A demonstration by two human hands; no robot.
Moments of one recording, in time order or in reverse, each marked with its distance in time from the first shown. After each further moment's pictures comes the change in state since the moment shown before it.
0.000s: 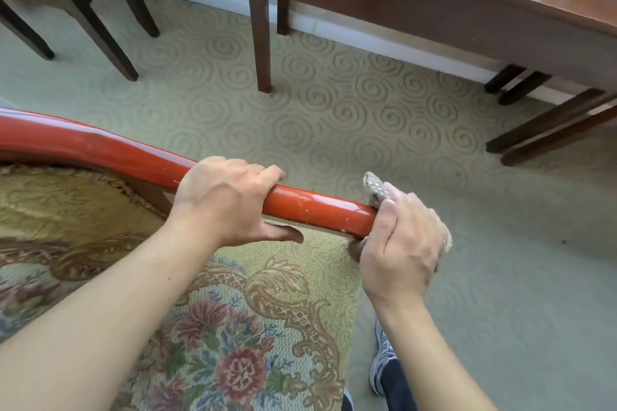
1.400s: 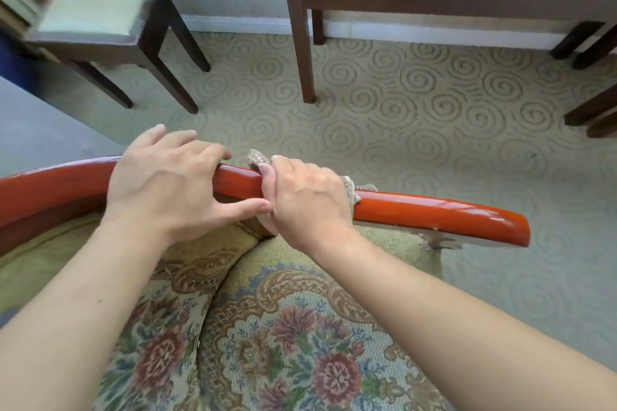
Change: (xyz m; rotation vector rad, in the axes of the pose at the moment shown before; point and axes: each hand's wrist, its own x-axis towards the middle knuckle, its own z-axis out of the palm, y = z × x) left_hand -0.057 -0.118 -0.075 0.253 -0.025 -0.211; right_hand -0.001 -0.172 0.087 -0.125 -0.445 -0.418
